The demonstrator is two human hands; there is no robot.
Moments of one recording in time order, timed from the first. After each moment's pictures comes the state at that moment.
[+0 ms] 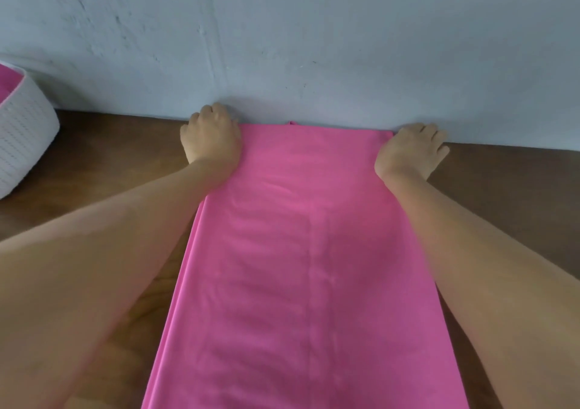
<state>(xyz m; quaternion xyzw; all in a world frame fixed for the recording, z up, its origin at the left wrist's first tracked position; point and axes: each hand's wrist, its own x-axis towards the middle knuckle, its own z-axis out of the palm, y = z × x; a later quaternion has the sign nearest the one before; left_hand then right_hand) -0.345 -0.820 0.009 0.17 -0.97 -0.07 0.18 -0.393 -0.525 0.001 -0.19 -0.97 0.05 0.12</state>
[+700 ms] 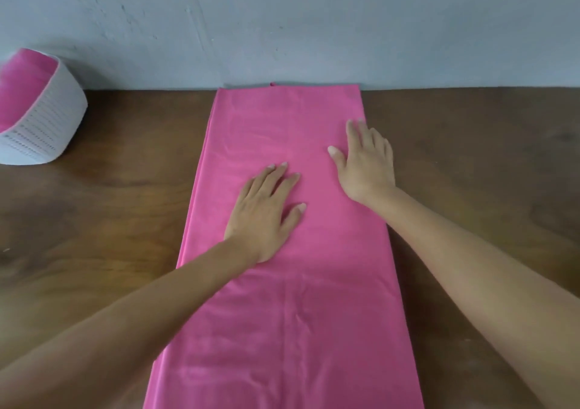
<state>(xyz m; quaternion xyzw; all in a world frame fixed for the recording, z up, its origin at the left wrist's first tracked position) -0.115 -0.702 0.000 -0.10 -0.99 -0.13 0.02 -0.230 -0.499 0.006 0.07 -0.99 0.12 -0.01</state>
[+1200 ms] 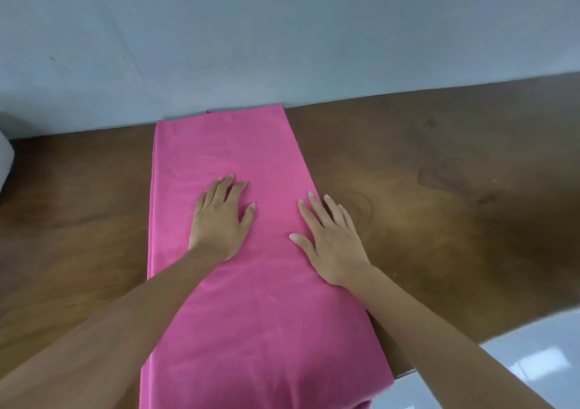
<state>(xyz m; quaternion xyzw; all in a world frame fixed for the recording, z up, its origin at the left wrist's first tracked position) -0.114 -0.702 0.004 -0.09 -0.98 -0.15 0.03 -0.047 -0.466 0.016 0.09 -0.99 0.06 -0.08</state>
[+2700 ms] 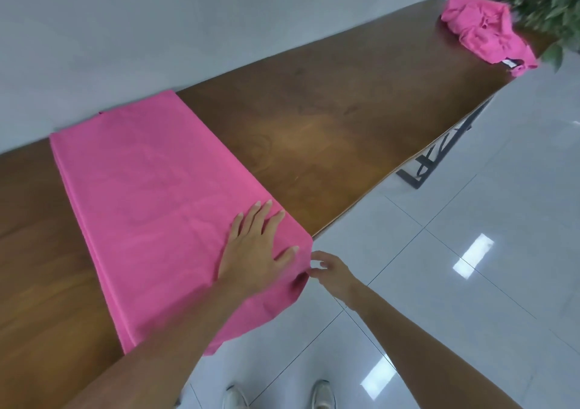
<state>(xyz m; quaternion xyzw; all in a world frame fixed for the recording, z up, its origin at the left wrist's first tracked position) 0.098 -0.603 -0.001 -0.39 -0.92 -0.08 -0.01 0.216 -0.434 -0.051 -0.32 -0.73 0.60 -0.11</state>
